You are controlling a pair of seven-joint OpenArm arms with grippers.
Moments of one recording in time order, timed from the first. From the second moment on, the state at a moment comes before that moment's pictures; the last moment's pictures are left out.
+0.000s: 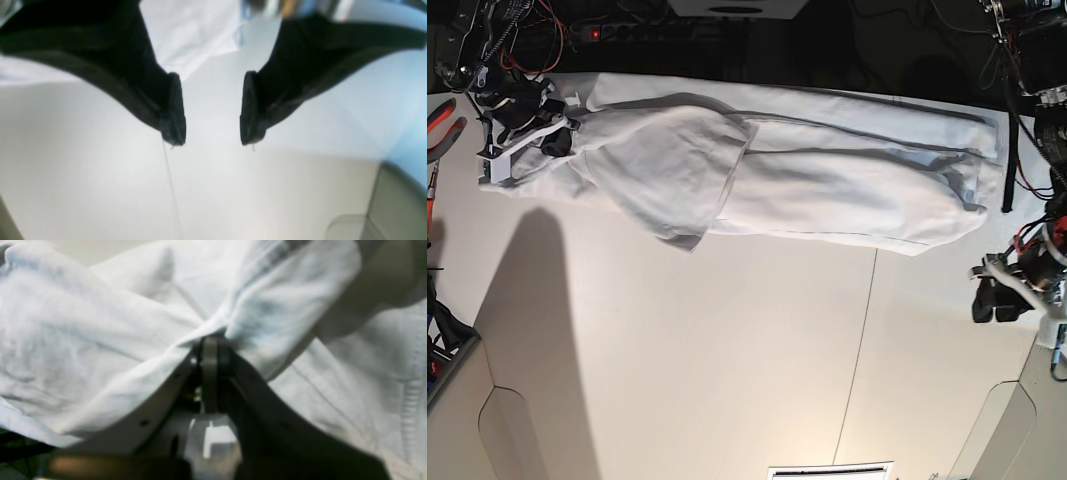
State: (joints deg) left arm -0.7 -21.6 -27.3 90.8 -33.0 -25.3 45.9; right arm -20.0 4.5 26.0 92.1 29.7 20.1 -50.2
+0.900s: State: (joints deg) left arm 8.0 -24.3 -42.5 57.4 -58.9 -38.4 53.1; right arm -20.0 4.5 26.0 92.1 29.7 21.2 -50.2
